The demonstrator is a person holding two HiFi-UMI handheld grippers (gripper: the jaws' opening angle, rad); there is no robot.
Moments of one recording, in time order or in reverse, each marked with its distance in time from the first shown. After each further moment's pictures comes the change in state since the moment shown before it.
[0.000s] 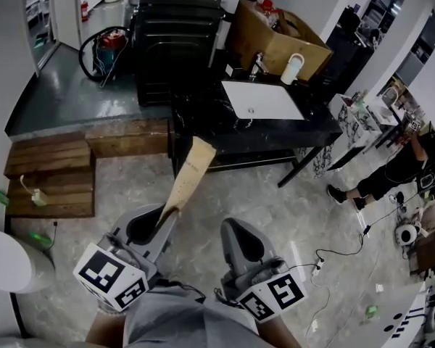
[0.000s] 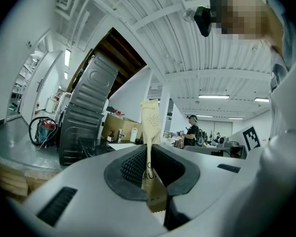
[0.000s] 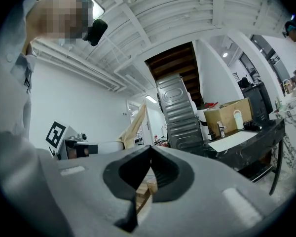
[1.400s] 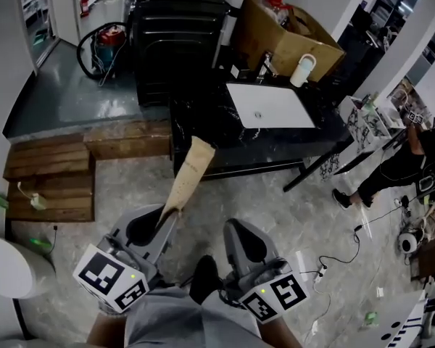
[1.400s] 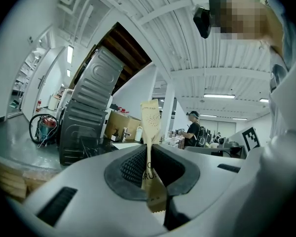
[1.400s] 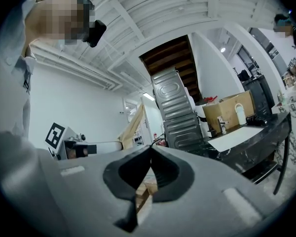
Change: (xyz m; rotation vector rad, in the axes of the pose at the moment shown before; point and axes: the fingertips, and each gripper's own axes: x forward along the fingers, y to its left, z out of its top) left arm 0.075 0.069 -0.004 -0.019 0.020 0.024; right arm 0.079 -0.068 -0.008 0.034 0.027 -0.001
